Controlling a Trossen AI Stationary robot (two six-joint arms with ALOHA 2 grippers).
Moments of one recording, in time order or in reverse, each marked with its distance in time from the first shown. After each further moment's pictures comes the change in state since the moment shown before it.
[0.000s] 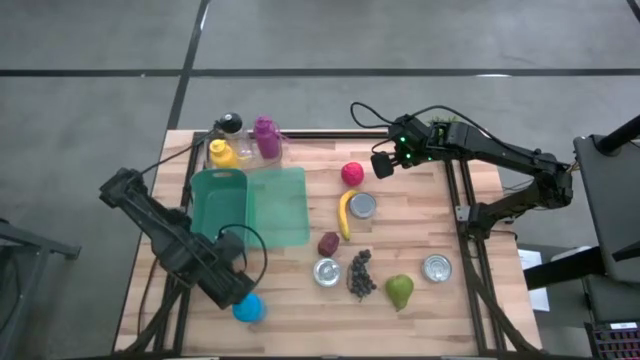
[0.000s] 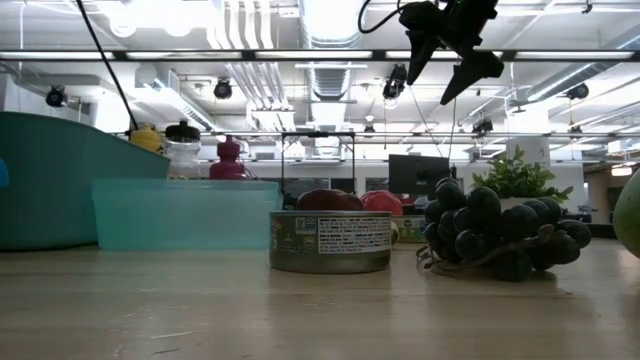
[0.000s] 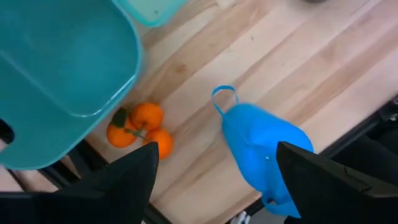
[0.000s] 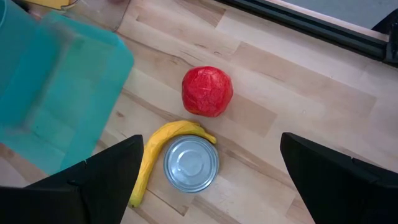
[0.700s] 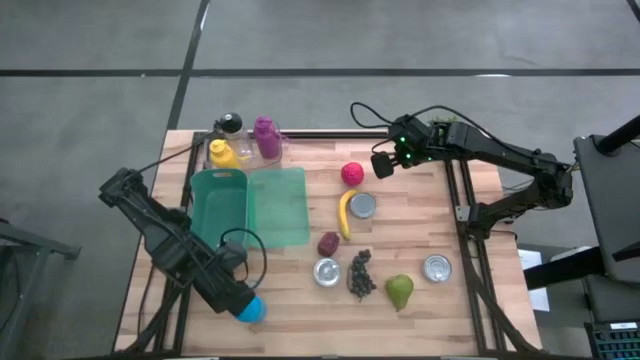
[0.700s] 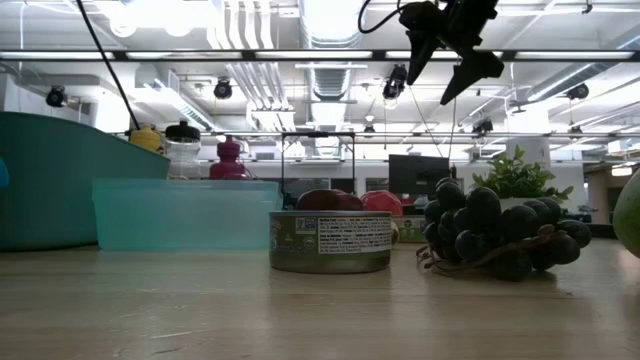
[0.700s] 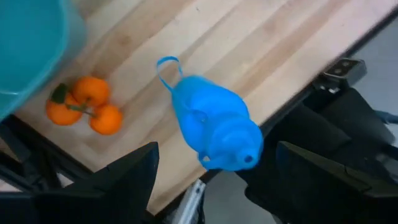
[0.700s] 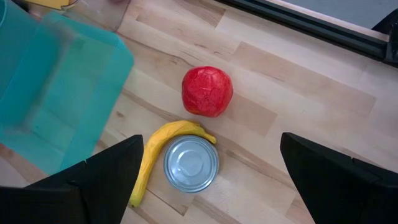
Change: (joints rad) left arm -0.013 0.000 0.063 0.114 0.087 -0.019; right arm 0.000 0.000 0.000 0.000 0.000 0.000
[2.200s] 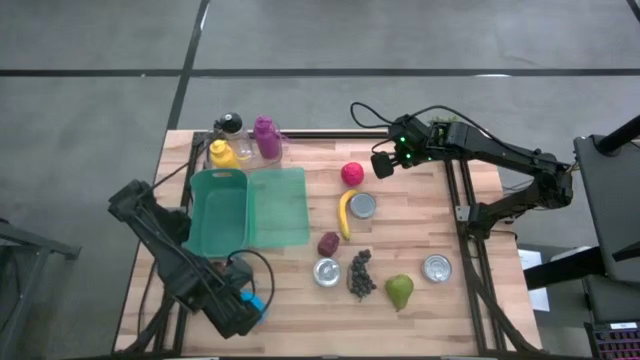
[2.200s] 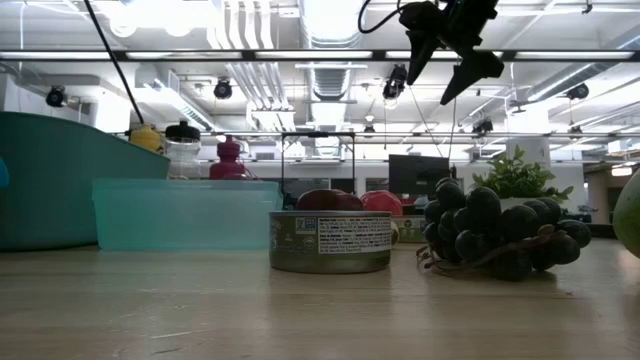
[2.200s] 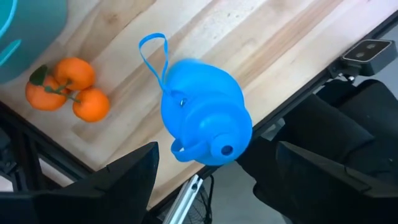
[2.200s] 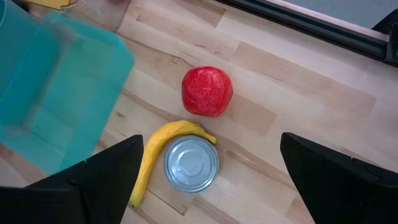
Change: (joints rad) left arm -0.059 0.149 0.074 -0.003 0.014 -0.054; right arm 0.000 0.000 0.000 0.000 0.000 0.000
